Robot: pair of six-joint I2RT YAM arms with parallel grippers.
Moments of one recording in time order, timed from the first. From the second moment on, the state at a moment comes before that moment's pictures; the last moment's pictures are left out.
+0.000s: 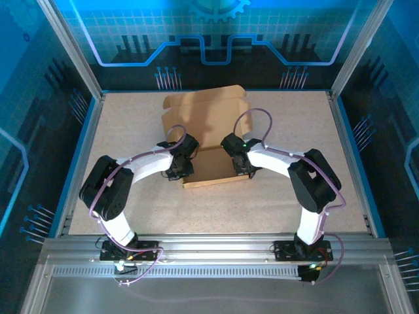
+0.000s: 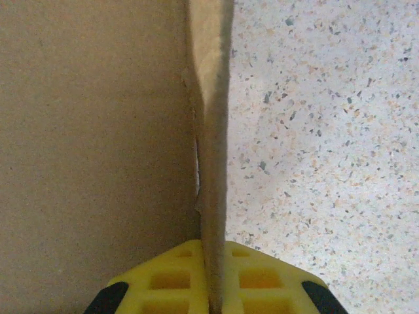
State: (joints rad) left arm -0.52 1.73 1.06 -0.69 -0.13 -0.85; right arm 0.66 1.85 1.21 -0.78 0.44 0.47
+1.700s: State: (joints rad) left arm -0.31 1.25 0.89 -0.51 -0.08 -0.69; right arm 0.12 2.17 2.17 -0.94 -0.52 -0.46
